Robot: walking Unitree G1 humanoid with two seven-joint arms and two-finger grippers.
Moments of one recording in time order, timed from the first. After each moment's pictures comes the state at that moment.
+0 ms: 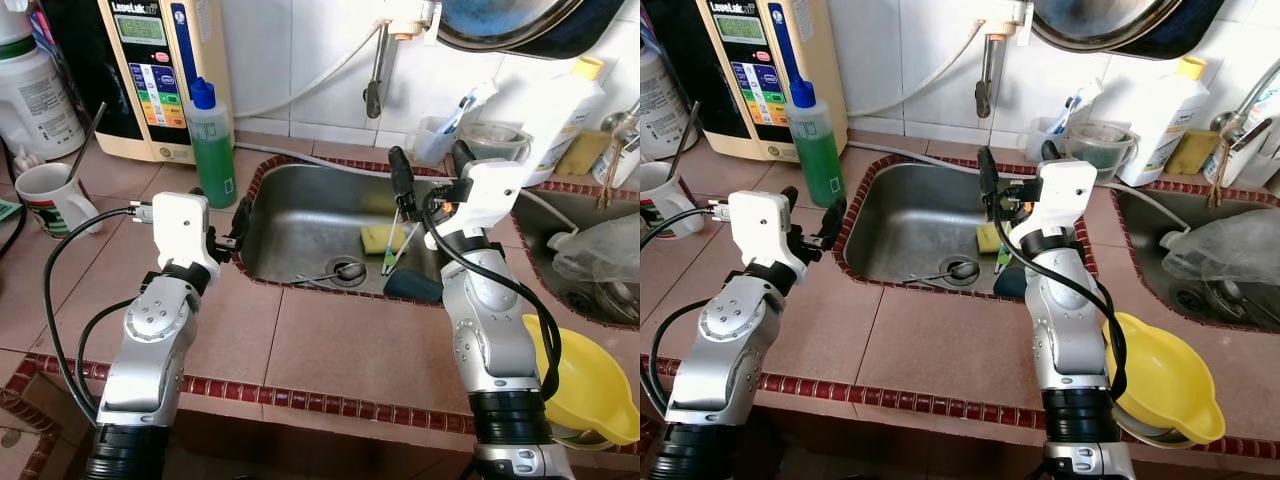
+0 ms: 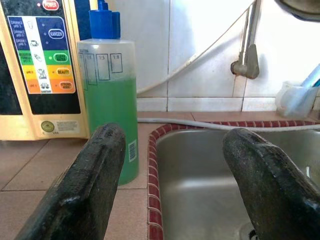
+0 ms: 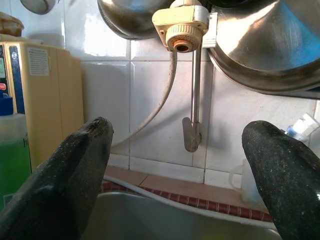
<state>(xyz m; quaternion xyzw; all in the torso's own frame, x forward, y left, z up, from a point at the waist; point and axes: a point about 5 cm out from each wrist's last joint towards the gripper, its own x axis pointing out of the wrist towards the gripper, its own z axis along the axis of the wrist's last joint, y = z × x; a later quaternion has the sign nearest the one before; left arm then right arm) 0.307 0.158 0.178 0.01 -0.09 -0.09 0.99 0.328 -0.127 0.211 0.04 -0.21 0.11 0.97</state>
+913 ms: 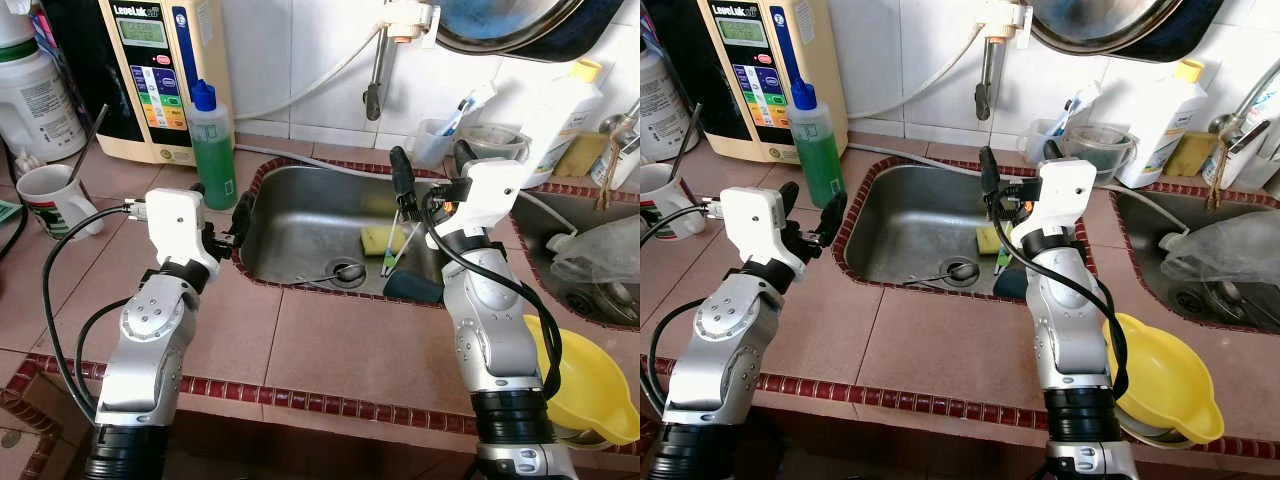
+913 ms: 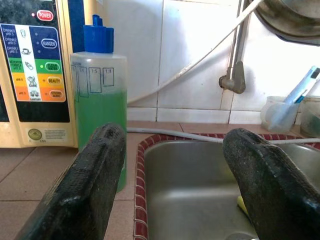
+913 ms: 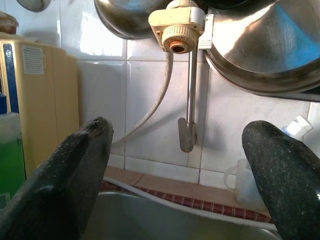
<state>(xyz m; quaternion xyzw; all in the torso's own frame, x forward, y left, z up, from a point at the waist) 0.306 0.156 0.184 -0.01 -0.10 -0.11 0.99 0.328 -0.128 0.212 0.03 -0.21 0.10 0.97</state>
